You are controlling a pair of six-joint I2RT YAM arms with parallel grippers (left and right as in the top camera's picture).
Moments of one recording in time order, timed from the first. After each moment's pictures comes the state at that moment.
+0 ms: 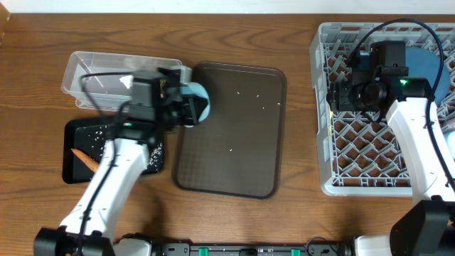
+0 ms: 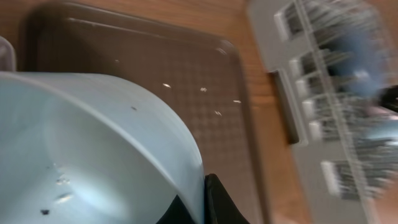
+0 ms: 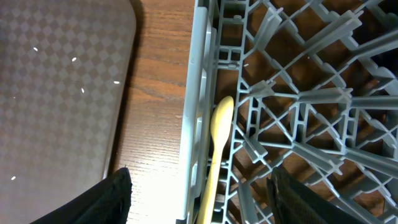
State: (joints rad) left arm -0.20 1.40 0.92 -0.27 0.47 -0.33; right arm -0.01 1.60 1.33 -0.86 -0.16 -0.01
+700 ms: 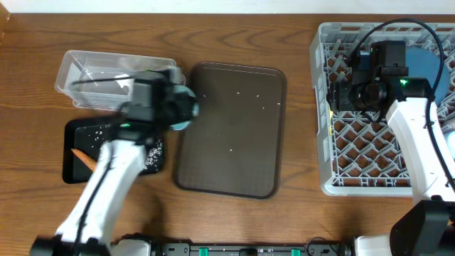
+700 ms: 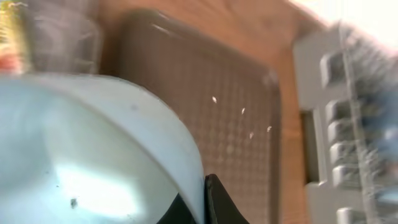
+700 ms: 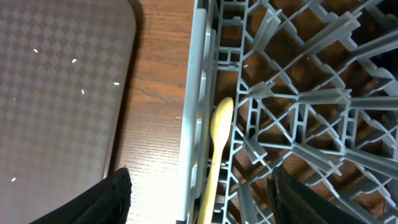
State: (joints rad) left arm -0.07 1.34 0.92 -0.35 0.41 -0.49; right arm -0.01 1.60 1.33 -0.86 -0.16 -0.01
